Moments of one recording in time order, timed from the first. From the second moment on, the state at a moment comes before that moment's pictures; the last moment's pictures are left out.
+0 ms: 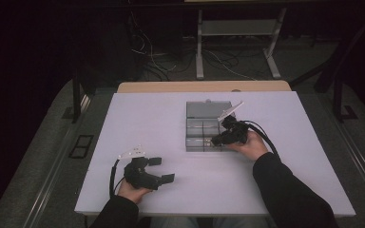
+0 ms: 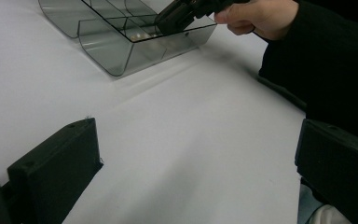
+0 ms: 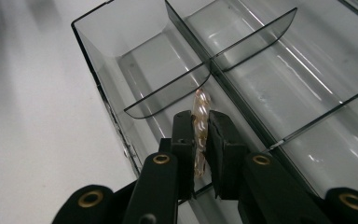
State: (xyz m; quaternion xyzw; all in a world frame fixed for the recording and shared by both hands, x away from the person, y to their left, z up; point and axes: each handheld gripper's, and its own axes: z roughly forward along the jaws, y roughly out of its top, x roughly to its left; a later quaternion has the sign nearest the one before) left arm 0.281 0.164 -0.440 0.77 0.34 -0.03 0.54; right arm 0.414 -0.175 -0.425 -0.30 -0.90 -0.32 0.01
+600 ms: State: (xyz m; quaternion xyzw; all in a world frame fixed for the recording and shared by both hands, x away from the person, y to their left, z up) left arm 0.287 0.160 -0.410 0.78 0.32 -0.02 0.54; right arm 0.407 -0.190 -0.397 -0.32 -0.87 -0.36 -0.03
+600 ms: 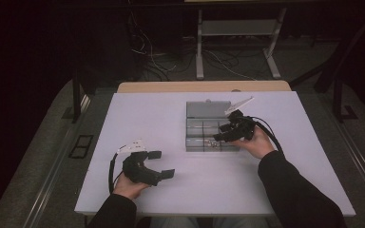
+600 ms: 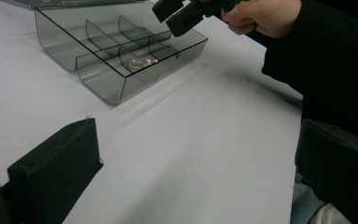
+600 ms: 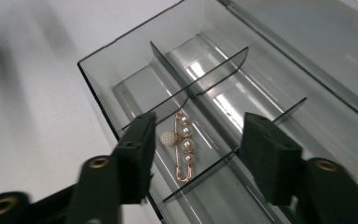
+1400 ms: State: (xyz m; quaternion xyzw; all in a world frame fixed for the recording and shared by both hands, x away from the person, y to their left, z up) left arm 0.332 0.146 -0.380 0.79 0.32 0.00 0.53; right arm 0.416 -0.223 -0.364 -0.37 -0.83 -0.42 -0.04
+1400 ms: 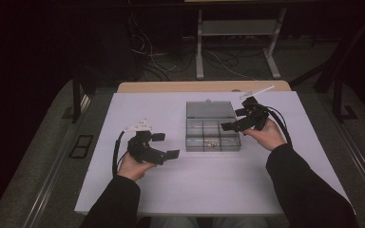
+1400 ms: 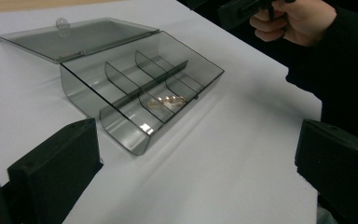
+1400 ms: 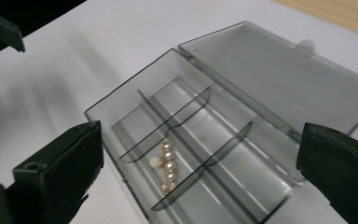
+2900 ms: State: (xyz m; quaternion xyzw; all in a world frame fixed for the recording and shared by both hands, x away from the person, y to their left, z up) left arm 0.441 0.127 -0.368 0.78 0.36 0.01 0.51; right arm 0.461 -0.256 -0.349 -0.41 -0.81 -0.42 -0.04
